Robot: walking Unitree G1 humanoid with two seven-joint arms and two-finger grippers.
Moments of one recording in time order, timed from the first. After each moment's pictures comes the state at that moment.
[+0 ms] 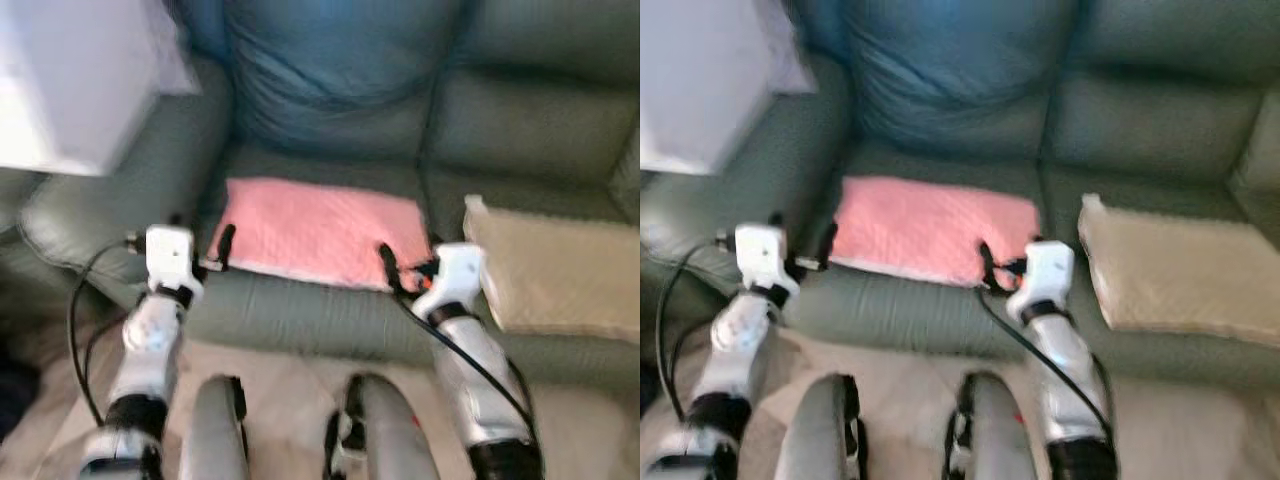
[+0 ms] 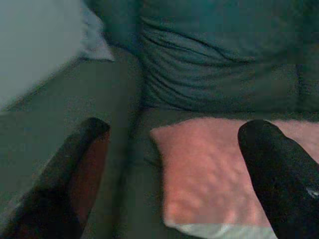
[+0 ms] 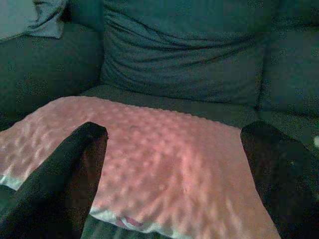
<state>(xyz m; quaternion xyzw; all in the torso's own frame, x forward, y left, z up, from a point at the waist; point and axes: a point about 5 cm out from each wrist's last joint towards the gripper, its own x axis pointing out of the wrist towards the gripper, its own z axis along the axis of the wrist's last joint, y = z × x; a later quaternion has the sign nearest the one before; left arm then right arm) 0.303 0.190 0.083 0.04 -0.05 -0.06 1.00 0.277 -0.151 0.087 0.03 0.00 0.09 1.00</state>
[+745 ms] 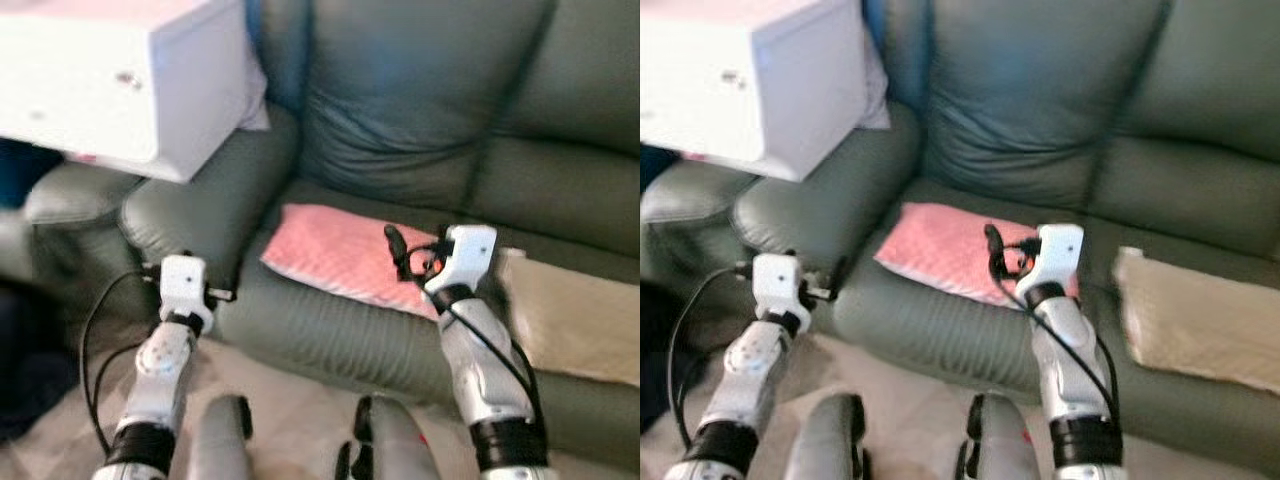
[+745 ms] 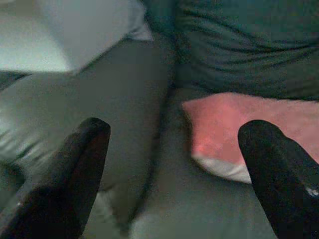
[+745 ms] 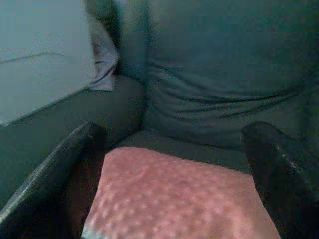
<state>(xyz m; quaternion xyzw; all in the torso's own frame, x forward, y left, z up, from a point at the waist) 0.285 0.178 0.052 0.04 0.05 -0.07 1.00 0.296 -0.151 0.102 0.08 -0.01 0.08 0.99</state>
